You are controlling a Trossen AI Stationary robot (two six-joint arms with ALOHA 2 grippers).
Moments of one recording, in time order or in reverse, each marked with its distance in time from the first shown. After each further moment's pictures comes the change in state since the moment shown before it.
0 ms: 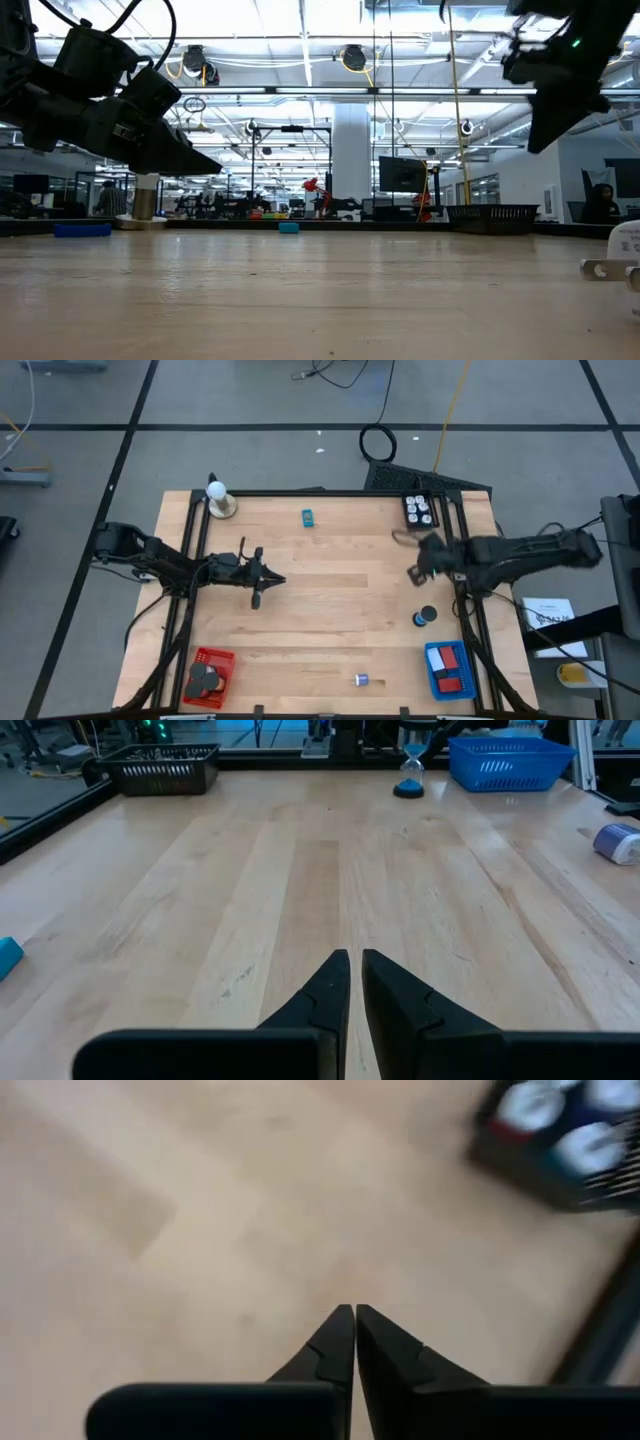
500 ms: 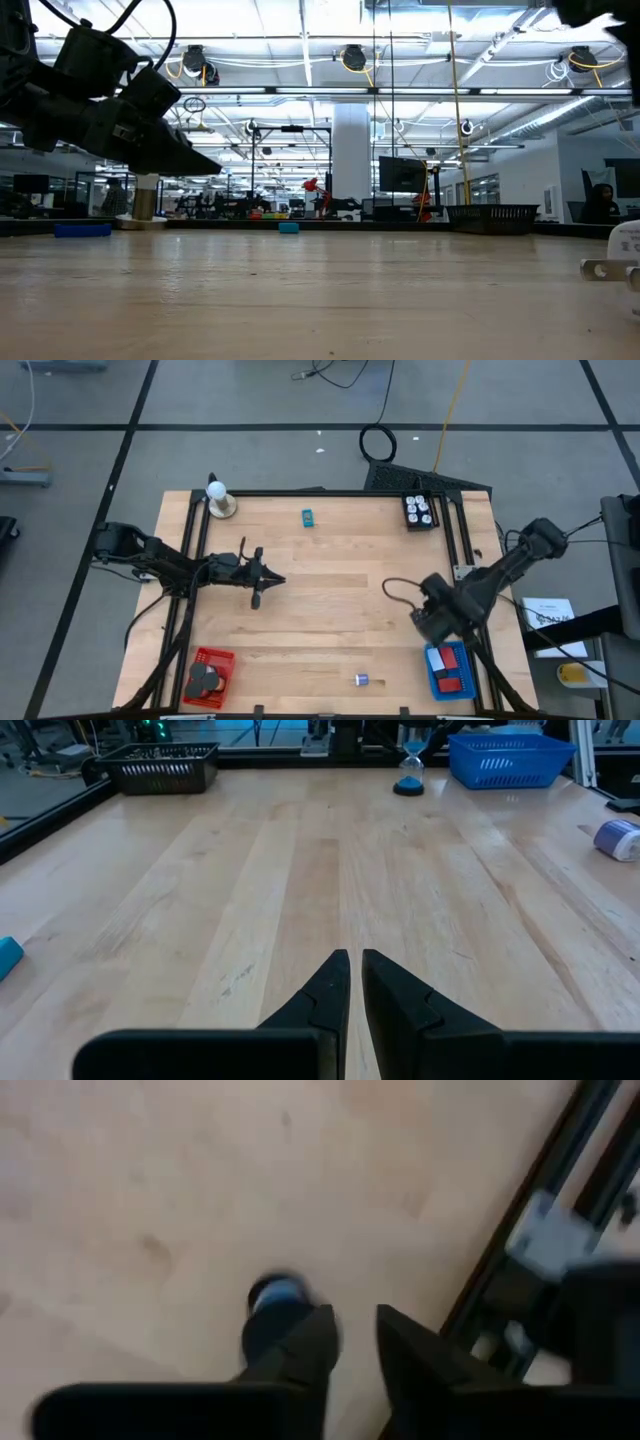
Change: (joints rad) left arm 0.000 0.000 0.000 -0.004 0.000 0.005; right arm 0.633 0.460 0.392 -0.492 -0.139 0.747
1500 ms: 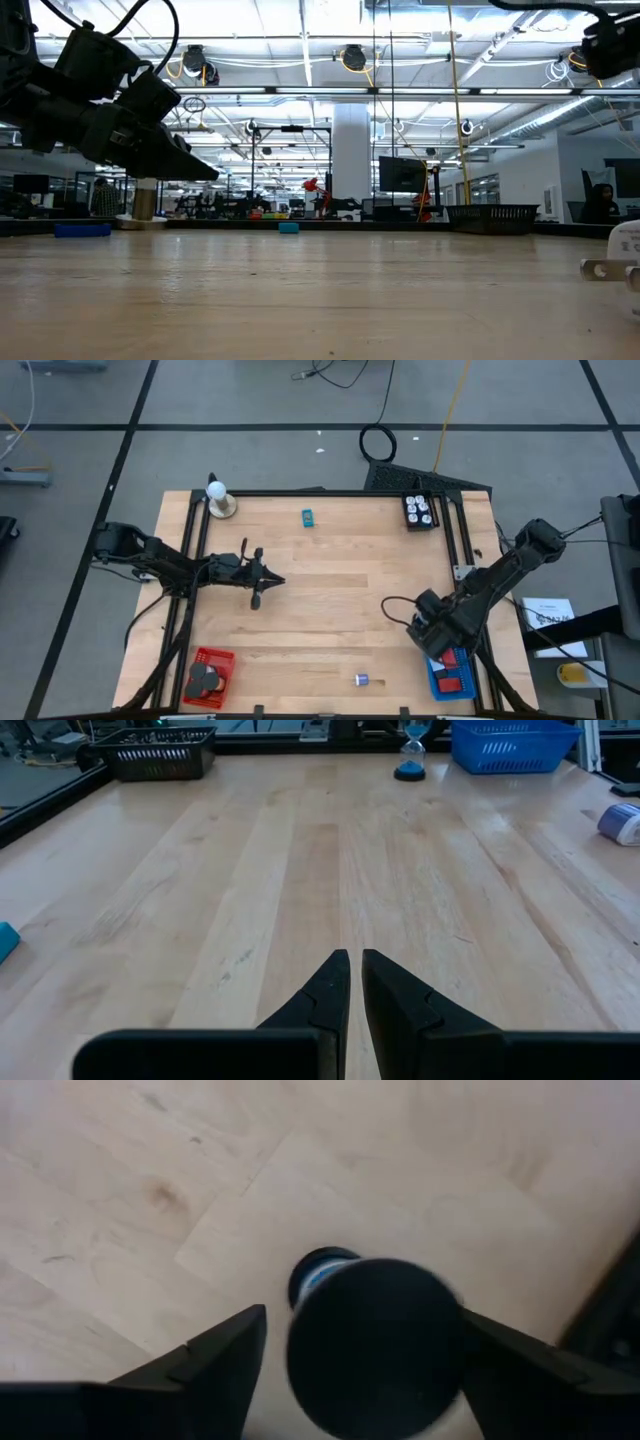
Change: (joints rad) left arm 0.000 0.000 0.000 -0.031 0.000 0.004; right arm 0.111 0.036 -0.243 0.359 0.002 0.041
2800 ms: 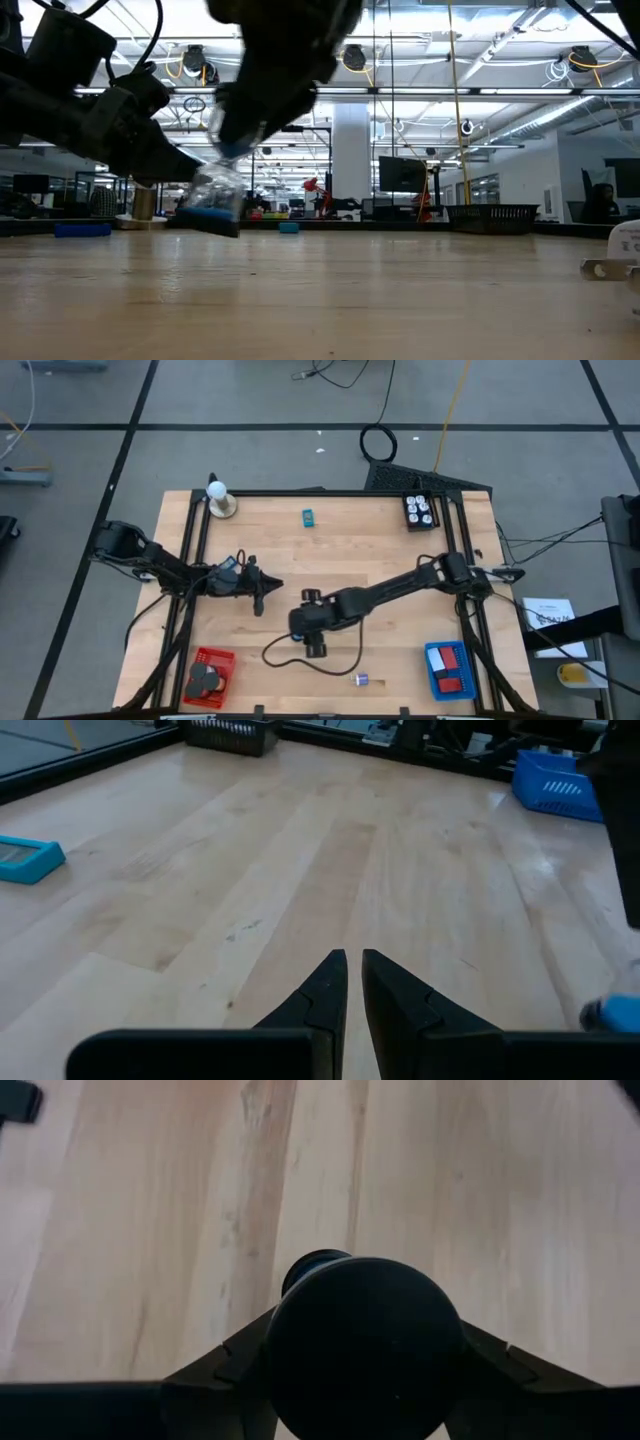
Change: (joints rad) left arm -0.223 0.000 0.000 -0.022 -0.375 -0.286; right arm -0.480 0.771 0.911 0.597 -0.181 -1.543
